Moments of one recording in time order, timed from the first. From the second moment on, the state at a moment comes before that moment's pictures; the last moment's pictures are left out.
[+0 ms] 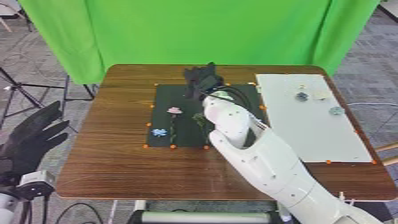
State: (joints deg) left arm 141.1 -60.9 -122.0 -127.3 48.5 -0.6 1.6; right arm -61.2 -76.2 46.1 -86.7 -153.4 -9.7 21.8
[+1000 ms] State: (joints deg) left arm 141.7 -61.4 -122.5 -127.2 48.7 -0.6 1.9; right arm -75.1 -46.6 71.4 -82.2 -150.5 -14.6 36.8
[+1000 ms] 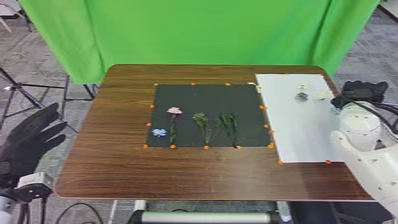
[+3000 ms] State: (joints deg) left arm 142.0 -62.5 -122.0 -127.7 48.8 -0.5 1.1; right arm -62.4 -67.6 43.8 -85.7 -152.9 -3.9 18.8
